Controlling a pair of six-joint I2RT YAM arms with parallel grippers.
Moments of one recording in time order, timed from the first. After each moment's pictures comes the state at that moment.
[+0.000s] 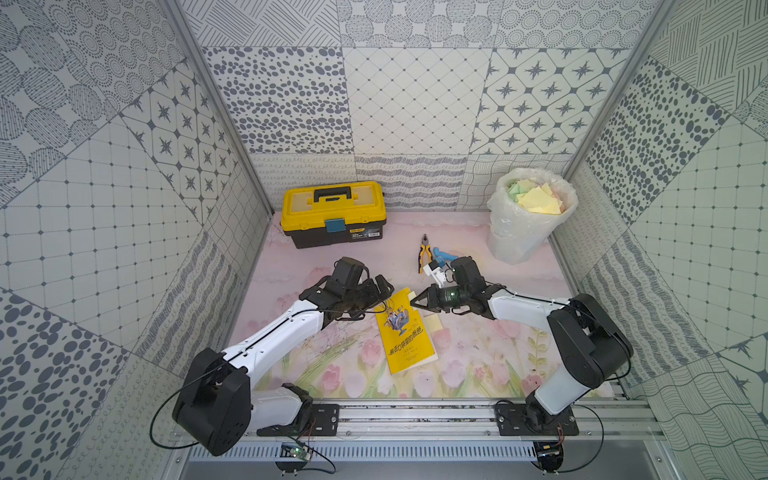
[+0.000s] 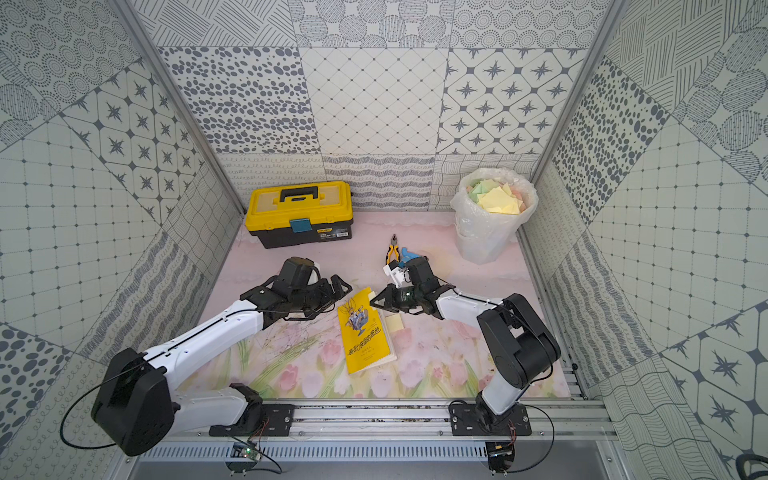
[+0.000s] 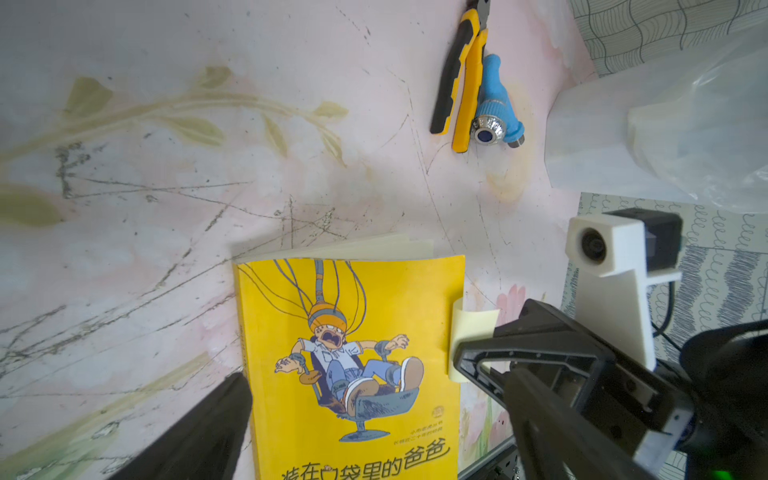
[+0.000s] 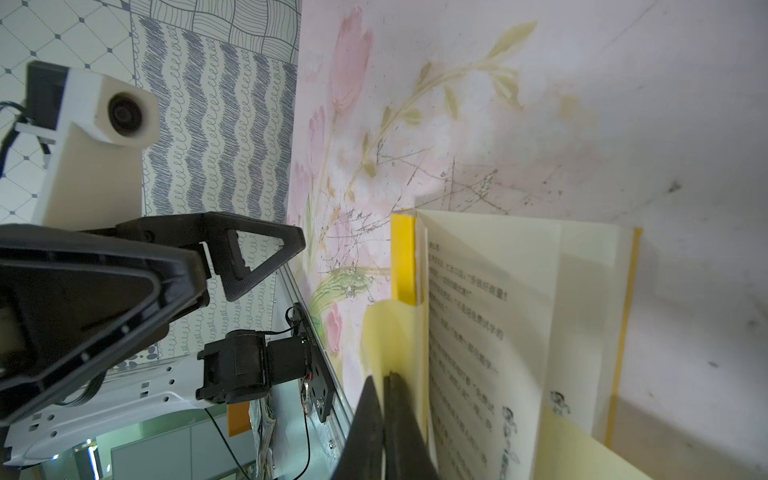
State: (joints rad) left arm -0.45 1.29 0.86 -0.39 0.23 -0.92; right arm 0.56 1.65 0.83 0.10 -0.76 0.73
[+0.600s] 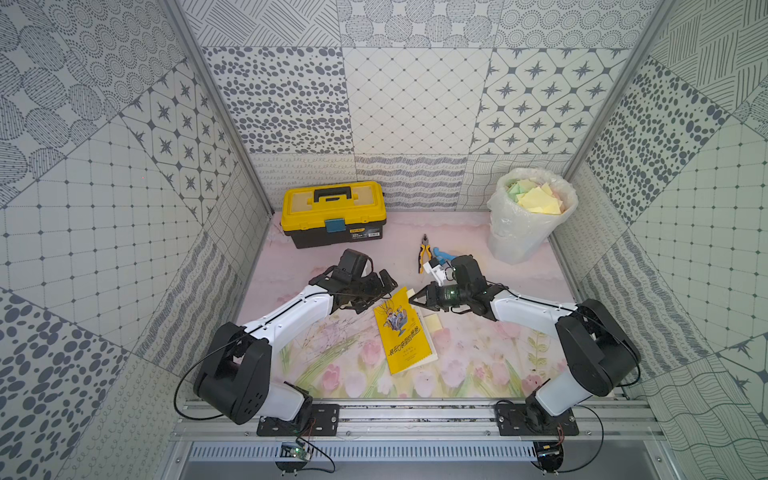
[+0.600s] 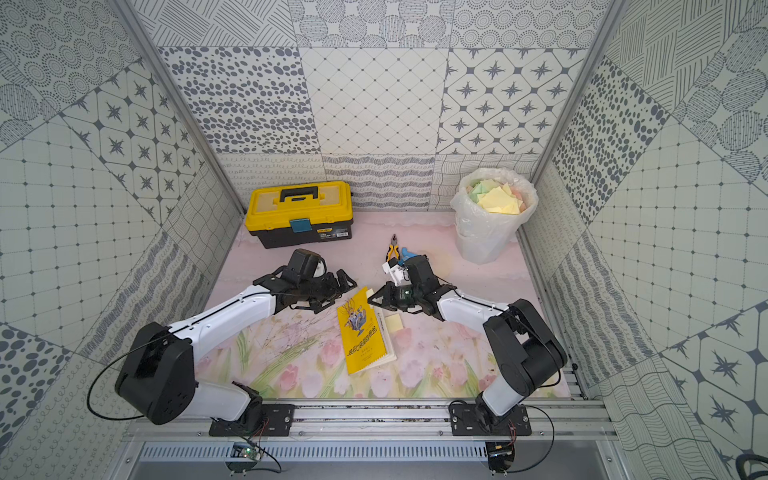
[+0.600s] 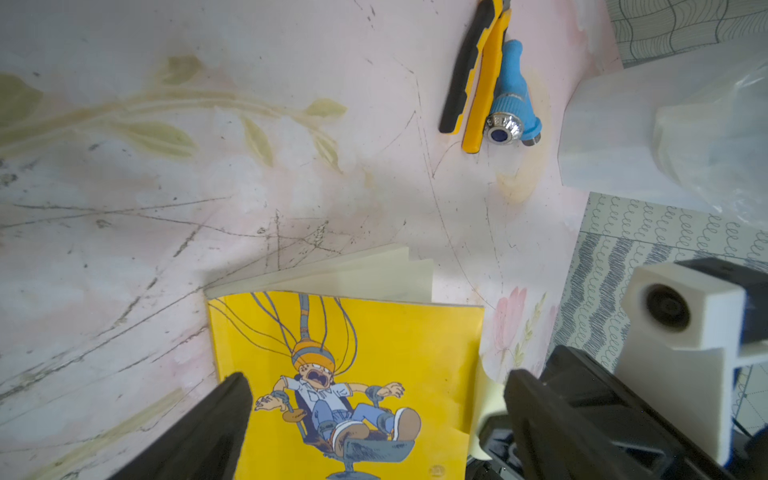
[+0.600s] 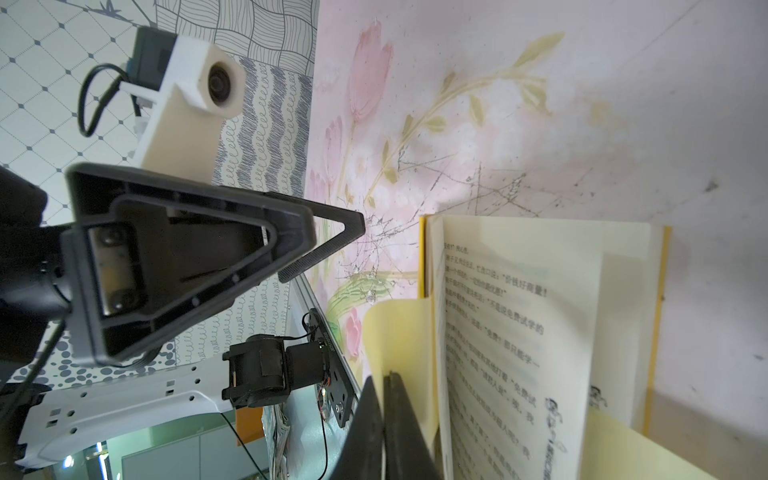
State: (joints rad) left arm -0.42 1.44 0.94 -0.39 0.32 -0.90; right arm 0.58 1.60 0.84 0.12 -0.74 0.80
